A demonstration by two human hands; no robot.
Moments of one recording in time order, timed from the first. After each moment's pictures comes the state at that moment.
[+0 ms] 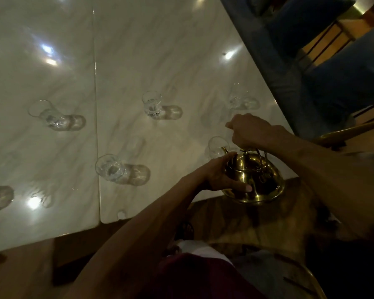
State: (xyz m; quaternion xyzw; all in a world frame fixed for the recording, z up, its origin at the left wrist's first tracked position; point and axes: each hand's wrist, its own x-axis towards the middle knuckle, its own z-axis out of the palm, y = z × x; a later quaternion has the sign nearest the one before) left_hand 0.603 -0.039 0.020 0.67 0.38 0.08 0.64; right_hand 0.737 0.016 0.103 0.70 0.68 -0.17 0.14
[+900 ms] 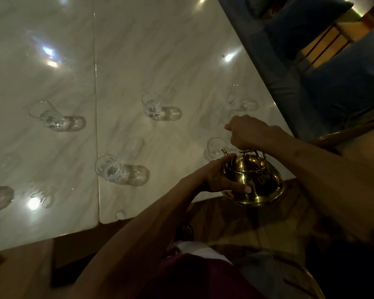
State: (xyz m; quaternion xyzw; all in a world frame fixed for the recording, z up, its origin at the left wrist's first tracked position) left_hand 0.606 -0.040 0.006 0.68 0.38 0.06 0.63; right_hand 0.737 0.016 0.101 0.70 0.68 -0.16 0.15
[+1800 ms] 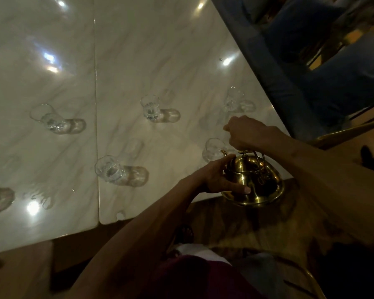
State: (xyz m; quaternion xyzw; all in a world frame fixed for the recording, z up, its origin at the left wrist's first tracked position) left_hand 0.609 -0.046 0.003 0.68 0.37 0.08 0.63; right_hand 0.735 0.004 0.111 0.71 0.67 -0.16 0.15
